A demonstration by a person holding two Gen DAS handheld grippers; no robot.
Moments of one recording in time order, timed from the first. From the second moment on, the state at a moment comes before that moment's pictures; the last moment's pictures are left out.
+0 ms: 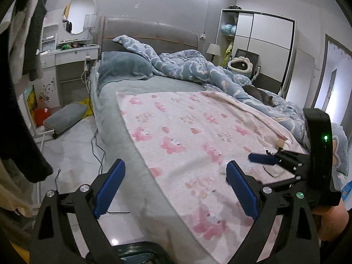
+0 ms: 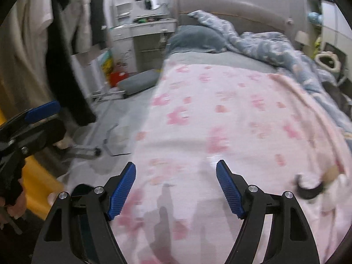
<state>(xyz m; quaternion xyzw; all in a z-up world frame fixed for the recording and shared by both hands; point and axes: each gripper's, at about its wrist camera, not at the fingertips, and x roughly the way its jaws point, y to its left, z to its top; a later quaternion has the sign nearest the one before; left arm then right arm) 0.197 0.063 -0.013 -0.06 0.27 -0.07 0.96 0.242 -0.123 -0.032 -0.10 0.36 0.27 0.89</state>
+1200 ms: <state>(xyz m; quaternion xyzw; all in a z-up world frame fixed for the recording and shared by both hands) 0.266 -0.002 -0.058 -0.04 0.33 -0.10 0.94 0.296 -0.248 -0.057 -0.07 0.37 0.05 0.93</state>
